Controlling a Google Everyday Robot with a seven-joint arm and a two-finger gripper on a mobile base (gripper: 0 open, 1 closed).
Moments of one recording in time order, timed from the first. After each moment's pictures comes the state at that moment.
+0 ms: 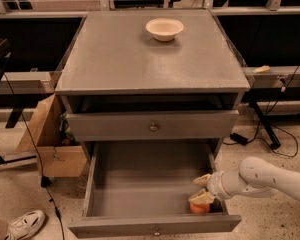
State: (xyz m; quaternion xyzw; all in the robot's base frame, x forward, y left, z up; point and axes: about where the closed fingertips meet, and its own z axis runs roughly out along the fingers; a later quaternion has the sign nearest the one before) arm 0.506 -0.193 0.418 -0.52 0.79 0.21 0.26
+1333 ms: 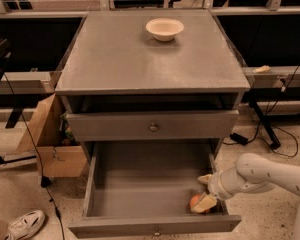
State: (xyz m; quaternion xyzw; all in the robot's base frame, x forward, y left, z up) arm 0.497 -0.203 0.408 -0.54 0.79 0.20 0.21
